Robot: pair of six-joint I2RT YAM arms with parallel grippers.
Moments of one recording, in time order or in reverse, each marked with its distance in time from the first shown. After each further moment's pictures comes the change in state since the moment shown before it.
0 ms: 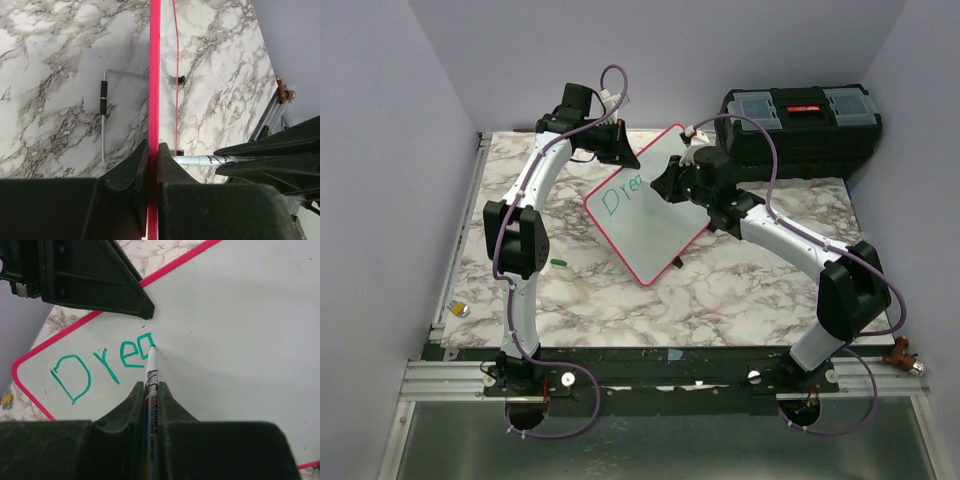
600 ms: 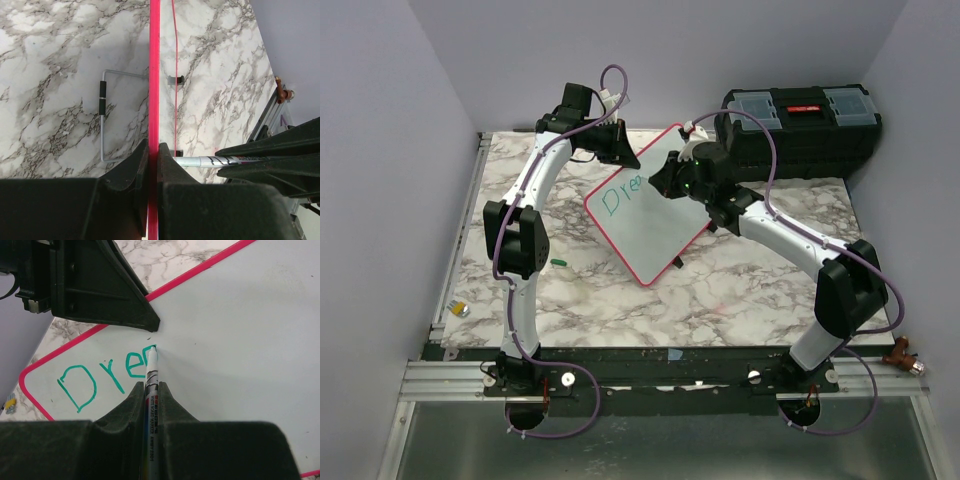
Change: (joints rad) left arm 0.000 0.000 0.000 0.001 0.004 0.000; right arm 0.000 0.016 0.039 -0.008 0.000 0.000
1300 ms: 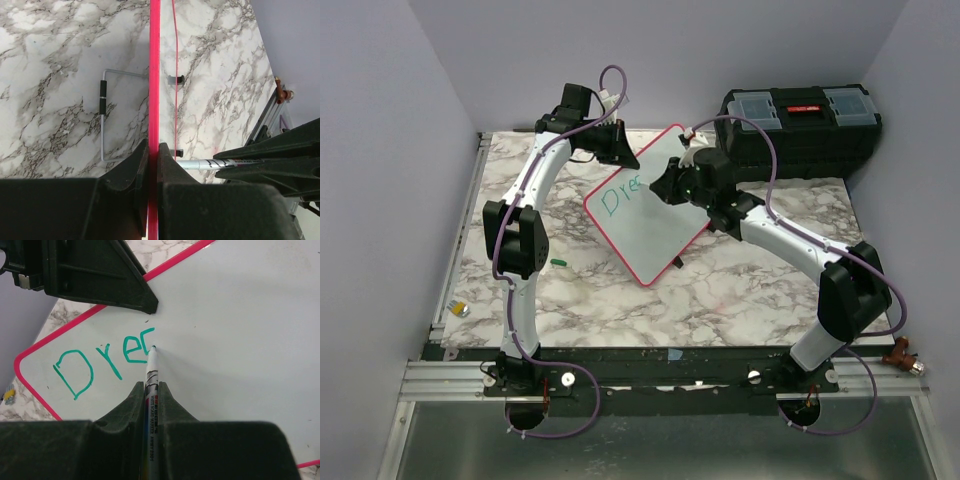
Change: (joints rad) left arm 0.006 0.000 -0.006 0.000 0.002 -0.002; right arm 0.000 -0.025 -0.053 0.008 -0.019 0.000
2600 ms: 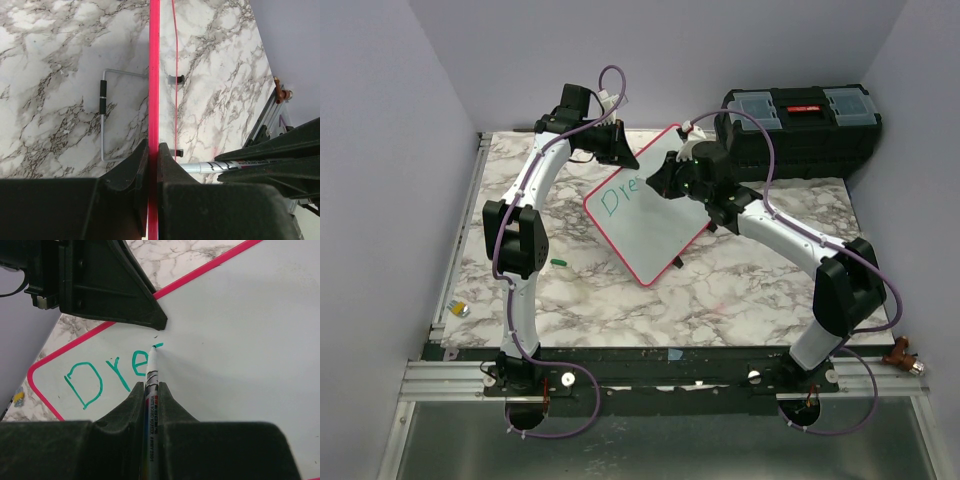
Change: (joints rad) left arm 0.002 0.000 -0.005 0.006 0.009 0.000; right arm -0.001 0.039 0.063 -0.007 -0.032 0.008
